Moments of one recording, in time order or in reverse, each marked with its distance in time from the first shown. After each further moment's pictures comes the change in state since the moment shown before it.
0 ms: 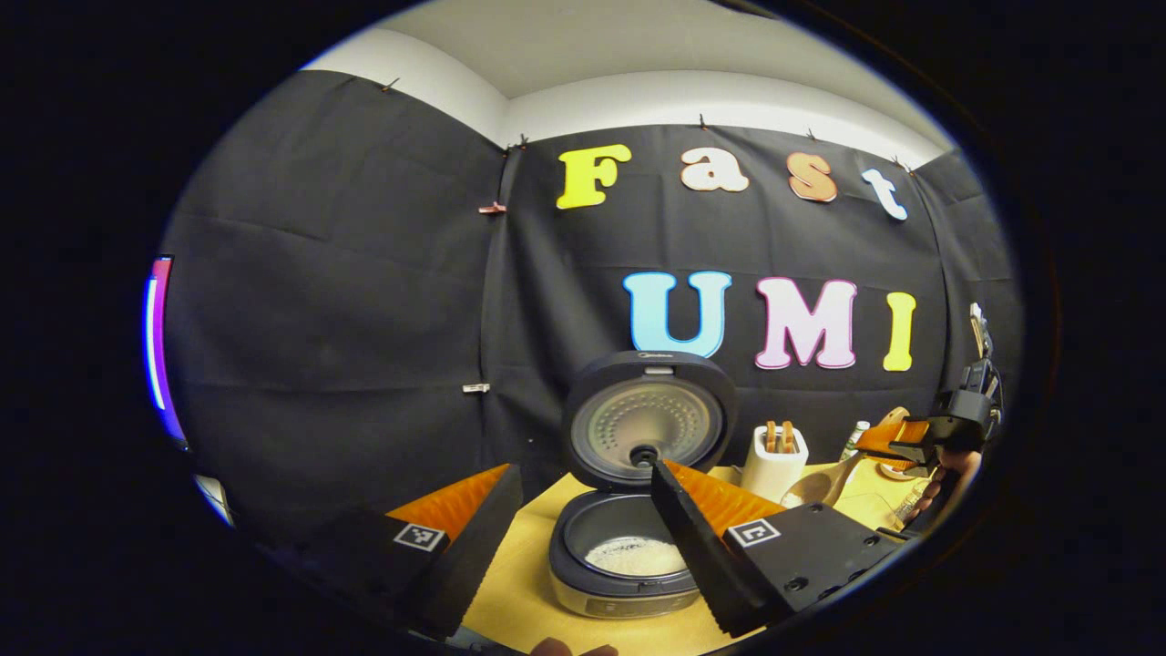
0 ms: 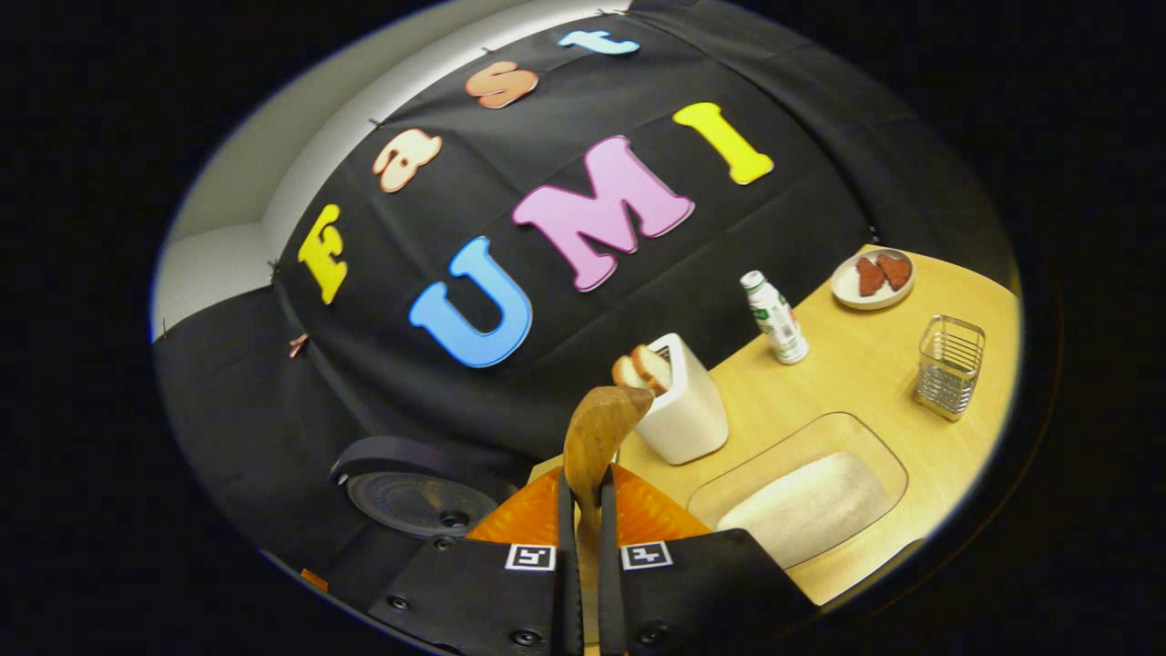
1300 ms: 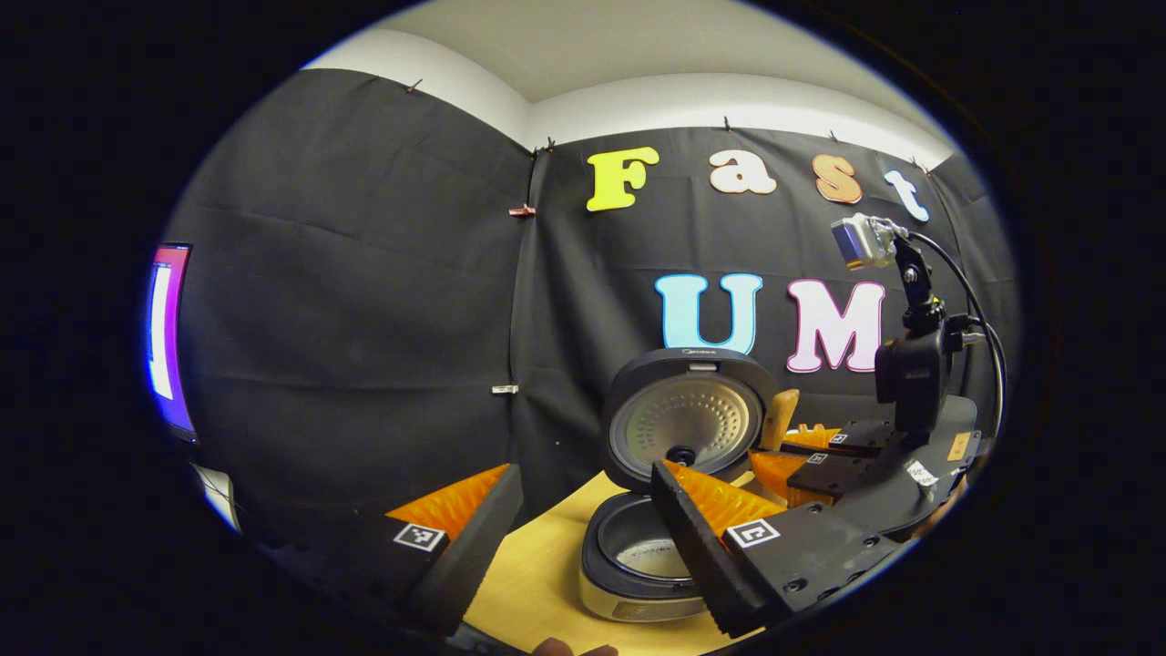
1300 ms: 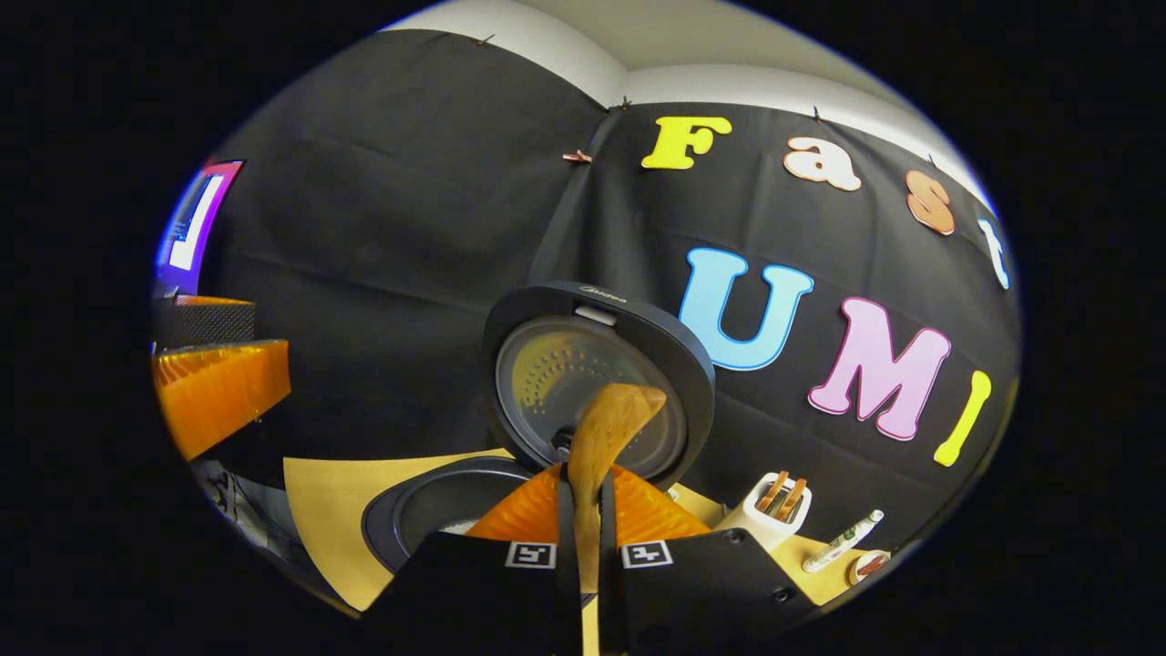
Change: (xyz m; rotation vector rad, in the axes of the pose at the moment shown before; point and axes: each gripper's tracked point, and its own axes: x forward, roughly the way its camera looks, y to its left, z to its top) left arm 0.005 0.015 -0.007 0.002 -0.020 0.057; right arm -0.006 0.154 -0.113 -1.030 0.025 0.420
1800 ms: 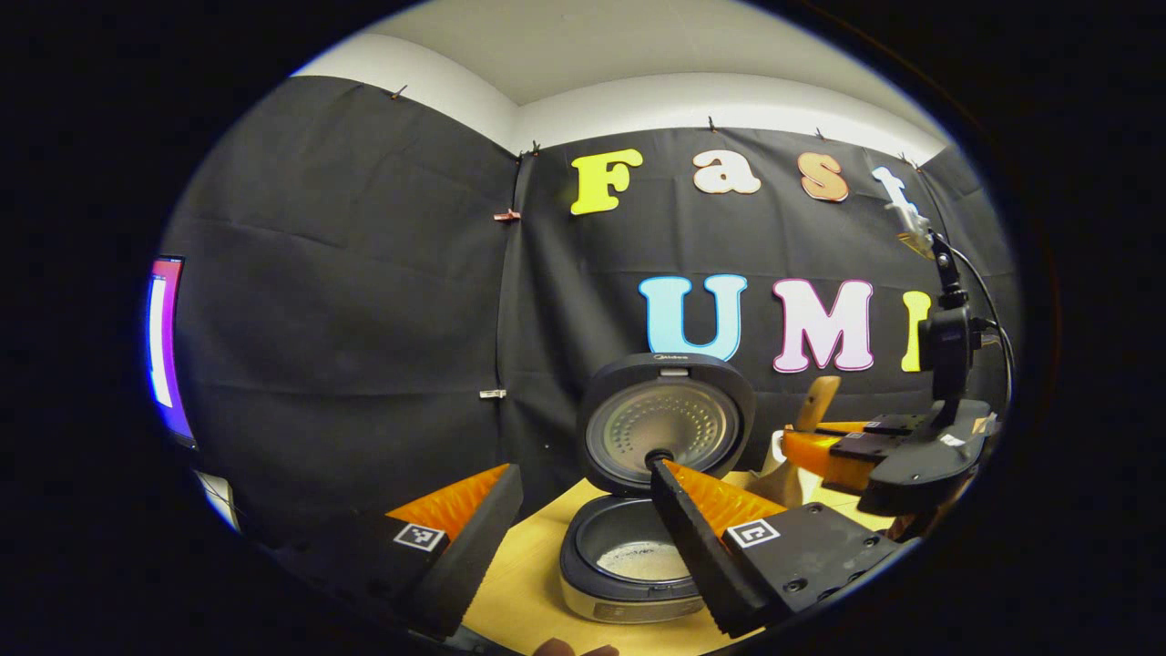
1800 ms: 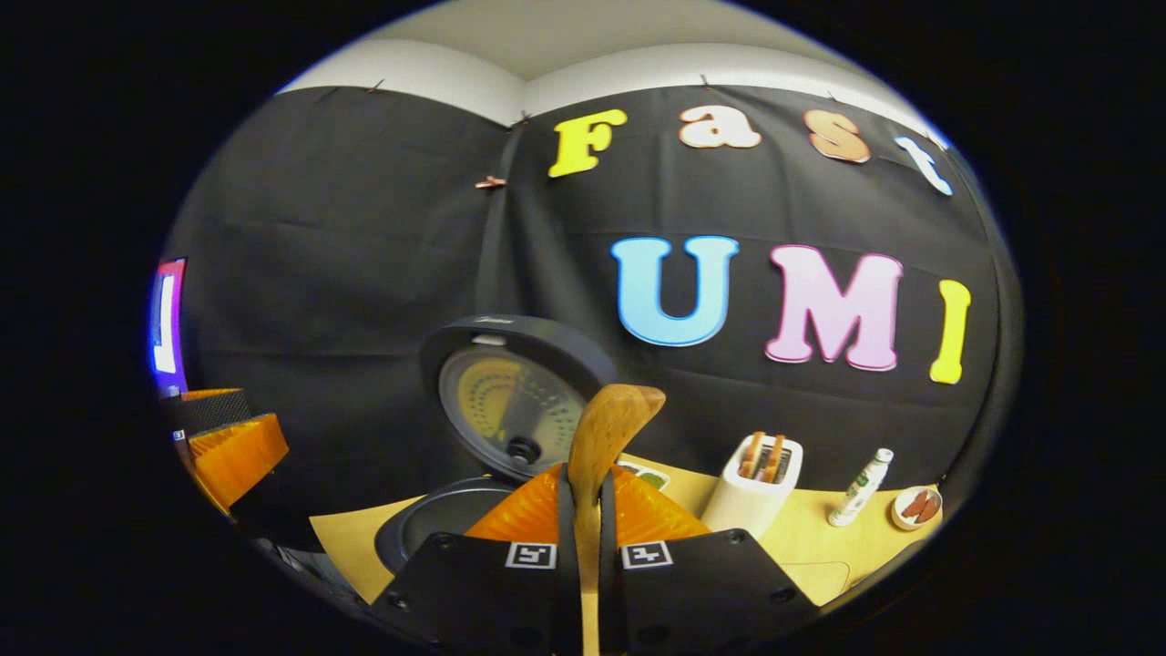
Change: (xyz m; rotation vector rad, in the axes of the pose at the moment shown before) left arm -0.003 -0.034 0.007 0.016 -0.006 -0.029; right arm -0.046 -0.090 -0.007 0.305 -0.013 -0.159
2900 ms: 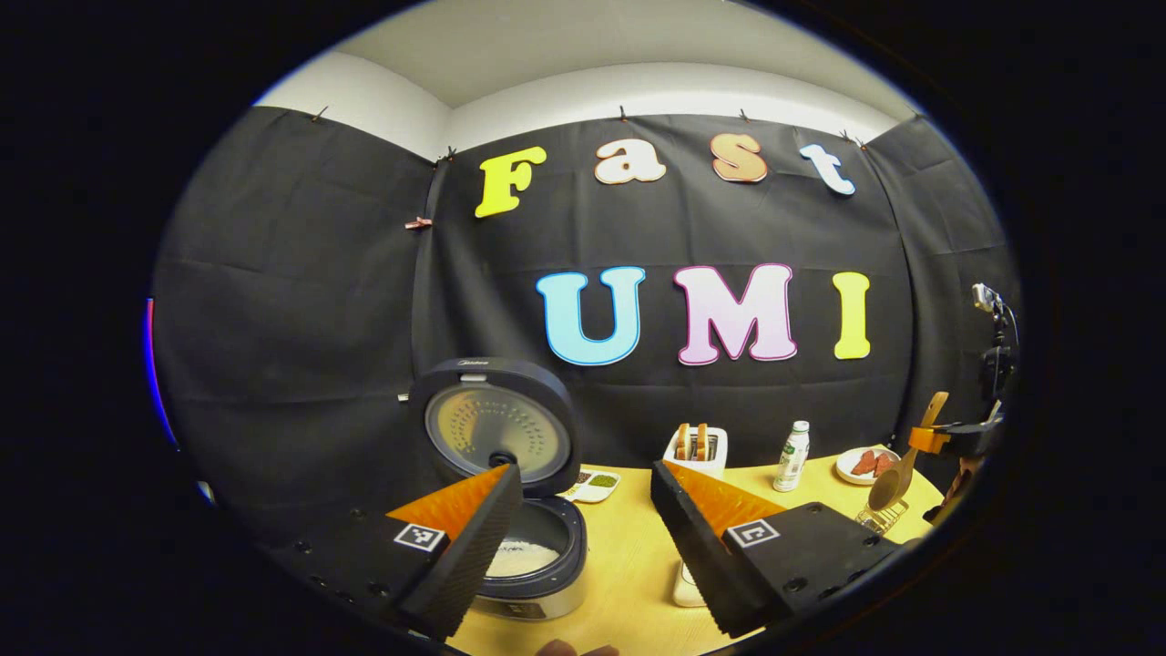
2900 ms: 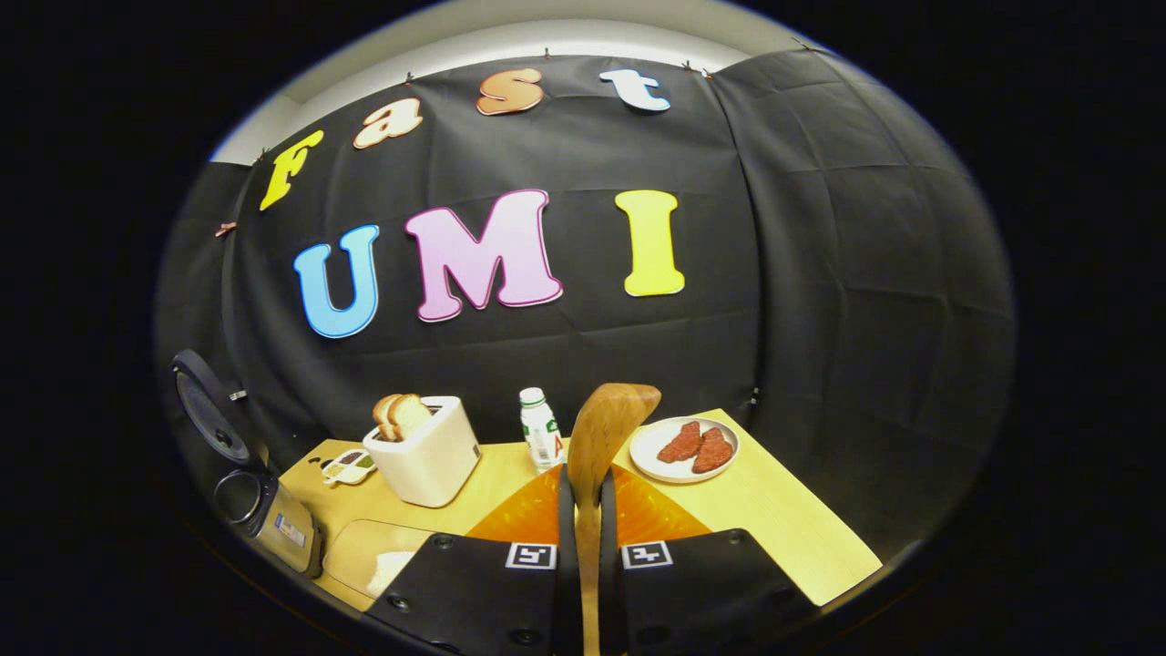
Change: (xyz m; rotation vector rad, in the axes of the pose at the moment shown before) left arm -0.015 -0.206 0.005 0.067 0.019 -0.138; right arm -0.156 -0.424 -0.094 0.237 0.076 -0.645
